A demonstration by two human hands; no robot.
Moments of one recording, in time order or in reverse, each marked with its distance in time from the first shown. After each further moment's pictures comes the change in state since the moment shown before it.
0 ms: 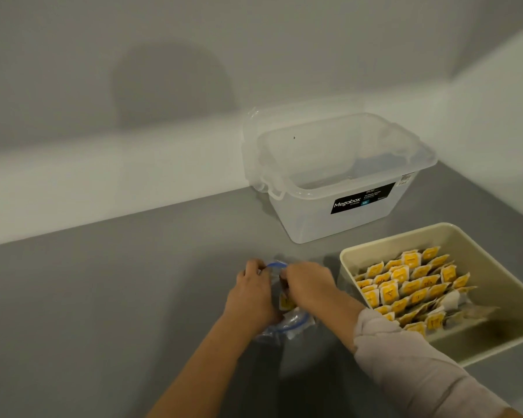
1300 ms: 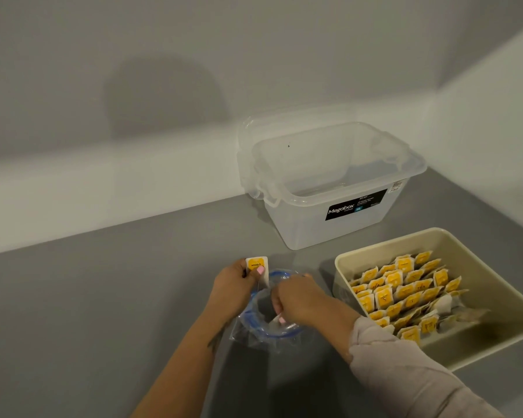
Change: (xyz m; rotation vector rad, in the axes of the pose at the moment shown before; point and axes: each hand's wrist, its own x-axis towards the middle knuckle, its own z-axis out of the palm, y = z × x) left_hand 0.011 -0.016 -0.022 -0.591 0.168 -0.164; right_hand -0.007 -0.006 0.003 0.003 -0.073 -0.110
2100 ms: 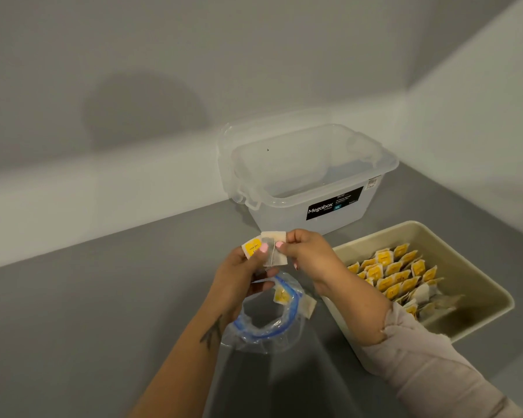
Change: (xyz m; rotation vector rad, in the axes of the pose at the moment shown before) left_hand -0.010 0.044 0.007 -0.678 -0.227 -0.022; right_hand -0.033 0.029 -0.058 1.394 0.401 0.201
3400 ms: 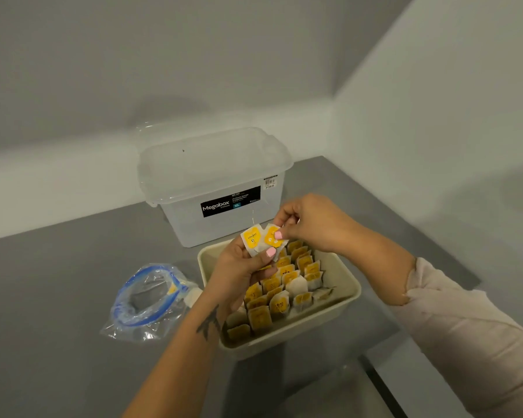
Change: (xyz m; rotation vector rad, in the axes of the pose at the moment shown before) left_hand -0.007 -0.011 0.222 -0.194 -0.086 0.079; right_hand -0.030 -0.019 -0.242 -0.743 -0.166 -0.356
